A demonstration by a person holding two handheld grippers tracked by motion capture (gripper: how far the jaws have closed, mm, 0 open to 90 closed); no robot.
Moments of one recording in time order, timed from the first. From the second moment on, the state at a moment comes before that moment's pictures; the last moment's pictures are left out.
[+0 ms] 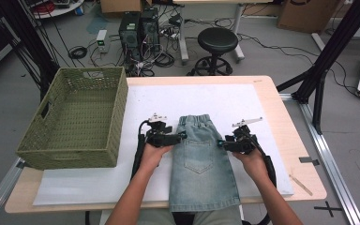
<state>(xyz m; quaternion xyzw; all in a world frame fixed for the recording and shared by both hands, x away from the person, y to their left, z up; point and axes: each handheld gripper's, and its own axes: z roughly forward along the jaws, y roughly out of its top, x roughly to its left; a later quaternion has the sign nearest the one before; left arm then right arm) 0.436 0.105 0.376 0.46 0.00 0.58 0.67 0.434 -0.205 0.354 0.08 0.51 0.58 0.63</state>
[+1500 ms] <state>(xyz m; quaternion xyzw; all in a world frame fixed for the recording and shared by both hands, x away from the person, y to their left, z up) 0.409 0.104 0.384 0.48 -0.13 0.56 0.66 0.388 -0.151 0.298 -0.12 0.50 0.59 0.63</state>
